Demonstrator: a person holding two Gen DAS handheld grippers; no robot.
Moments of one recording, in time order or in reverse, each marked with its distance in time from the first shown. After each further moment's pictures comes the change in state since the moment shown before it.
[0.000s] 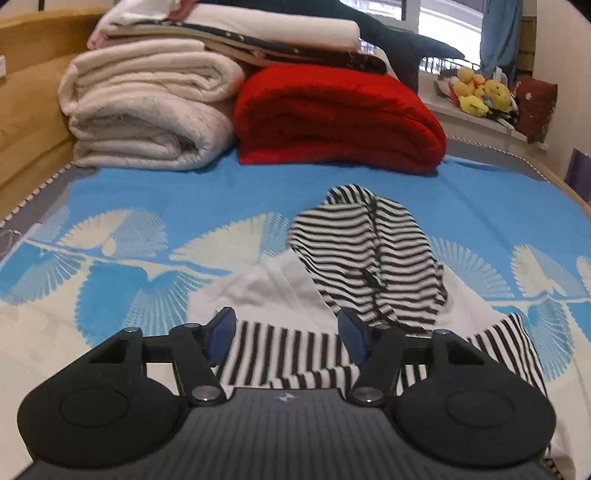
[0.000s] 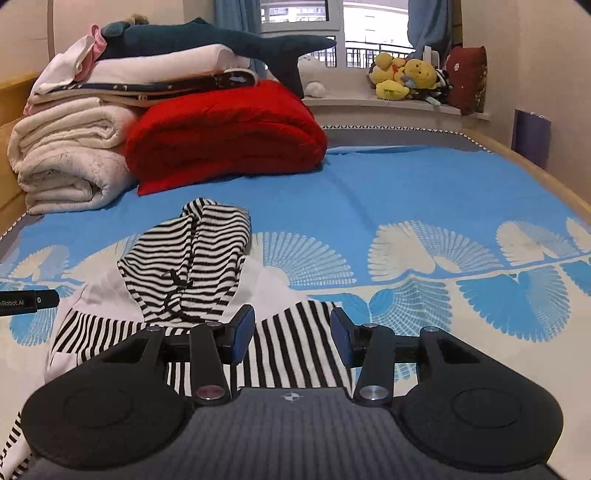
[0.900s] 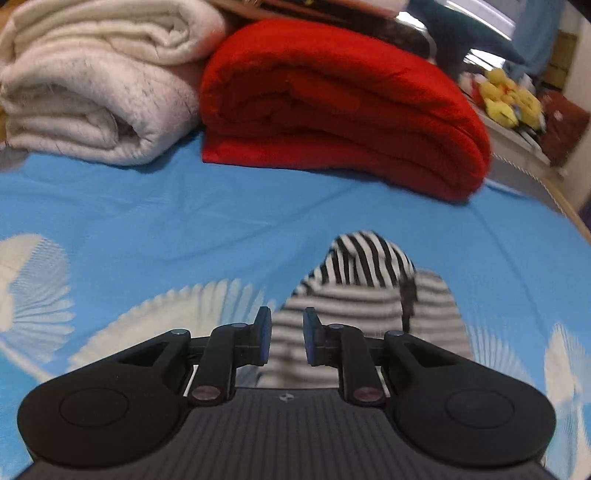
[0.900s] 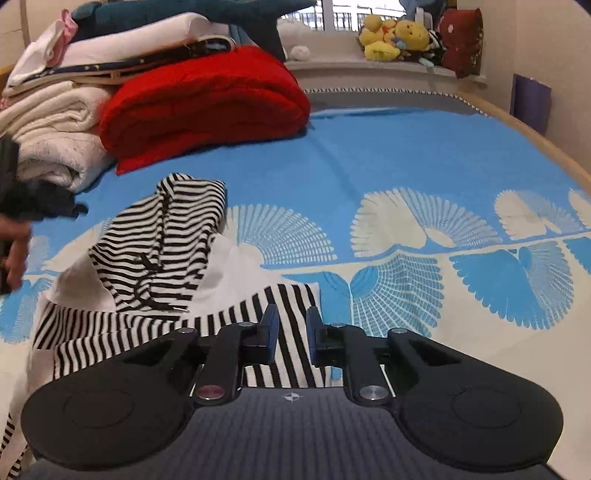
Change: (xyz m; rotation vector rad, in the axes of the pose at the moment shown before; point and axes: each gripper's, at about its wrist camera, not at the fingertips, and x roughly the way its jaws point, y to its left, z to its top) left arm 0.234 0.002 0.143 -0.113 0.143 -0.100; right arm 0.040 -0.031 0.009 0.045 0.142 -0.017
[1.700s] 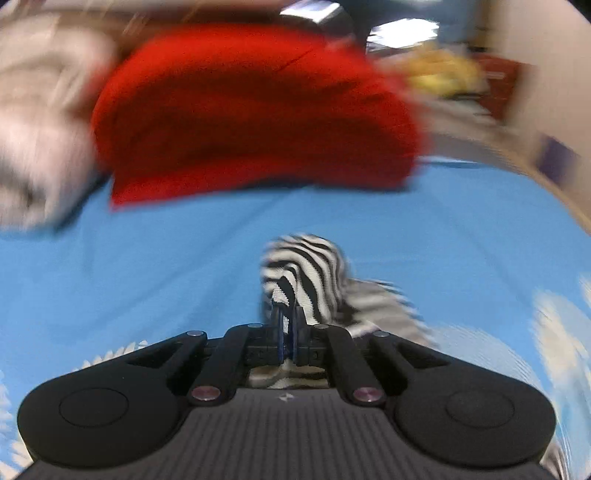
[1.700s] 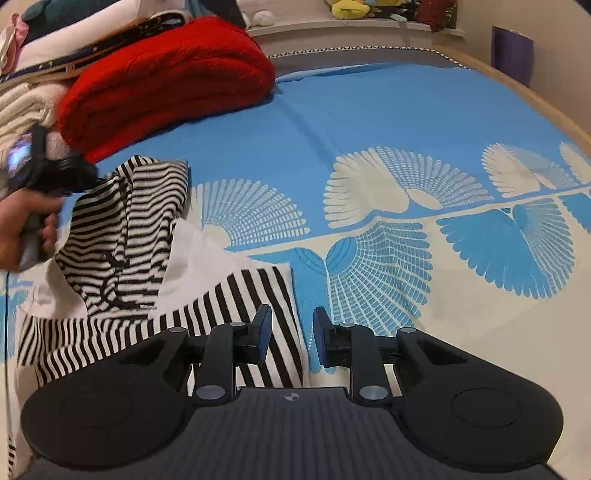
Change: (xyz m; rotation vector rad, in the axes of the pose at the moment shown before) left arm 0.006 -0.056 -0.014 0.311 -0.110 -0.177; right arm 0.031 -0.026 0.010 0.100 0.100 -0.031
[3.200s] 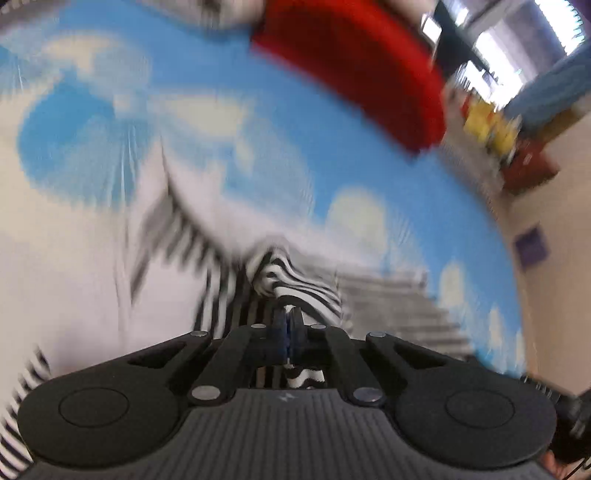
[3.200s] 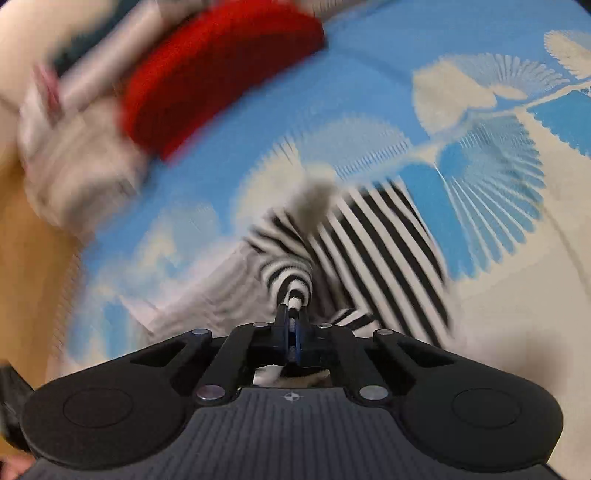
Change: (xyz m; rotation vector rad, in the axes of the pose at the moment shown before) left arm -0.230 0.020 -0.178 -0.680 0.174 -0.060; right arm -0.005 0.012 -0.035 0.282 0.099 0.432
